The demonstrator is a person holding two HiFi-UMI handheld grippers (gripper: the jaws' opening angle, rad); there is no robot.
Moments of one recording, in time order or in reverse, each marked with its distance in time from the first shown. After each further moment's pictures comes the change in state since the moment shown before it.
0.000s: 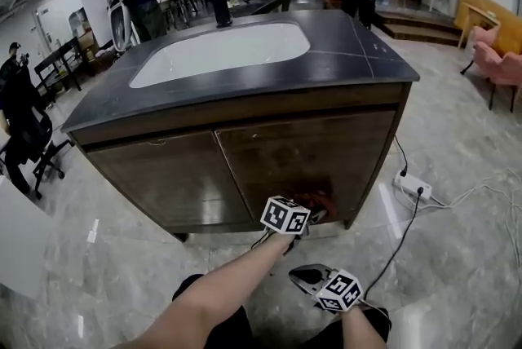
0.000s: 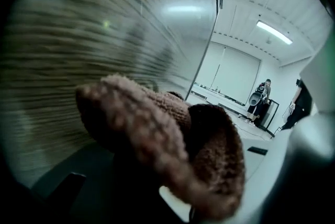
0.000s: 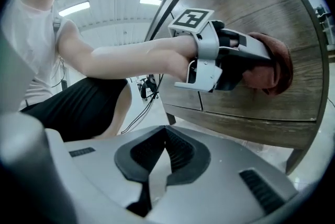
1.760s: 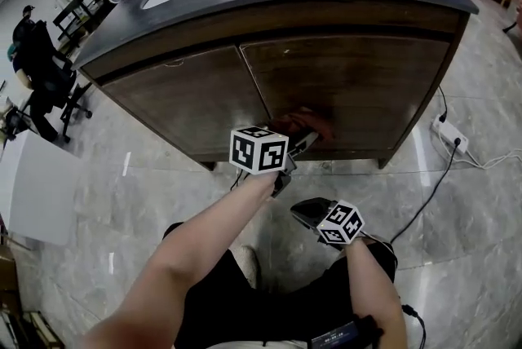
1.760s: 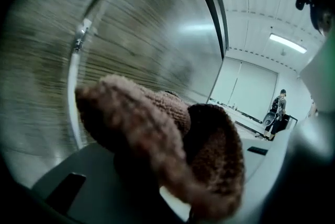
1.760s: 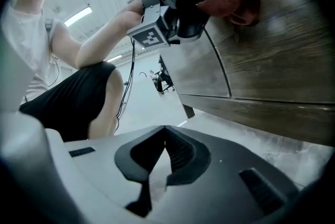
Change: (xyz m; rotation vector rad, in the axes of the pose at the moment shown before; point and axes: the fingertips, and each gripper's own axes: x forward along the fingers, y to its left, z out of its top) left arm -0.134 0.031 0.034 -0.119 -0.171 0.171; right arm 0.080 0.009 -0.025 0.047 0.096 0.222
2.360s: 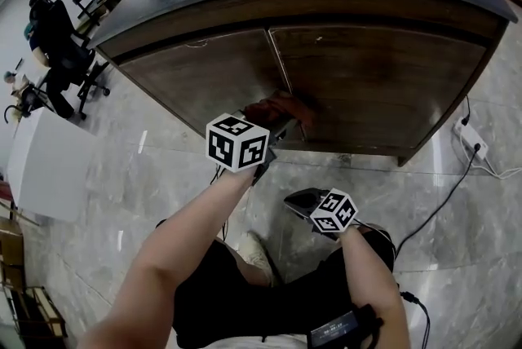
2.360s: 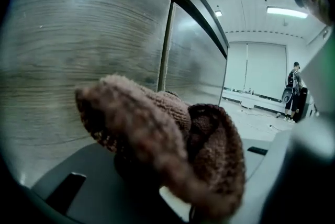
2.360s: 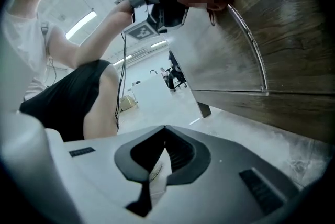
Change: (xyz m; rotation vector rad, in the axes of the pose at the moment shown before) left arm -0.089 0.053 0.023 0.188 -0.007 0.224; right arm 0.068 0.017 0.004 0.001 0.043 0.156
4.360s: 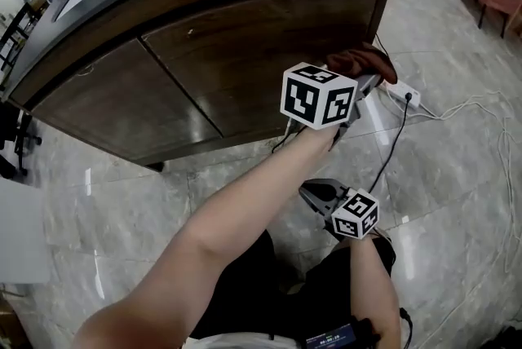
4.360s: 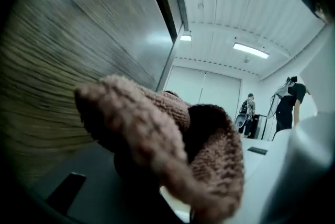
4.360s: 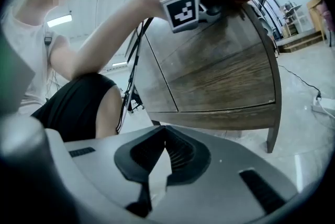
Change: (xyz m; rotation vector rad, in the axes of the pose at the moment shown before) left arm 0.192 -0.301 0.108 -0.062 -0.190 -0.575; right arm -0.233 -0.006 -0.015 0.108 -0.273 -0.528
